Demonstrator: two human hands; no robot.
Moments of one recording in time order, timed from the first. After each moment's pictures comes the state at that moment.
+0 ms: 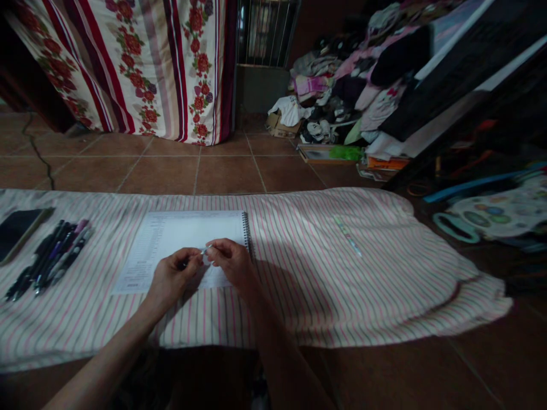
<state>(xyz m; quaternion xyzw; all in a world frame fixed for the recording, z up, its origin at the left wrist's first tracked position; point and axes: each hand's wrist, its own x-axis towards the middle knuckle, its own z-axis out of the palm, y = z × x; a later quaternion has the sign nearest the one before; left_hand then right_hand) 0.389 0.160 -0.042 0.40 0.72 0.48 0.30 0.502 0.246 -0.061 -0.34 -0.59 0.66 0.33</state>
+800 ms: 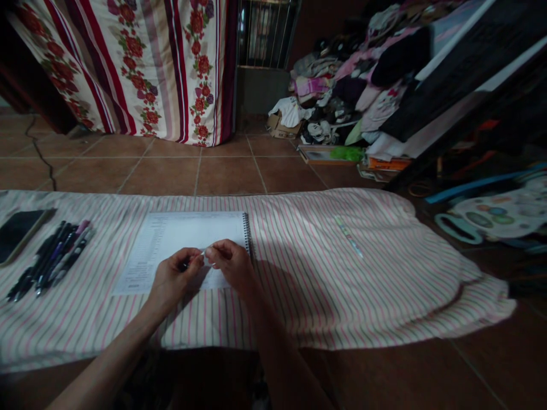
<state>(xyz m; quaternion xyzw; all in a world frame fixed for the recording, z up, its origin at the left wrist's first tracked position) 0.390 0.160 -0.043 0.41 0.74 0.46 0.25 0.502 0.243 -0.058 -0.34 -0.60 0.65 0.32</state>
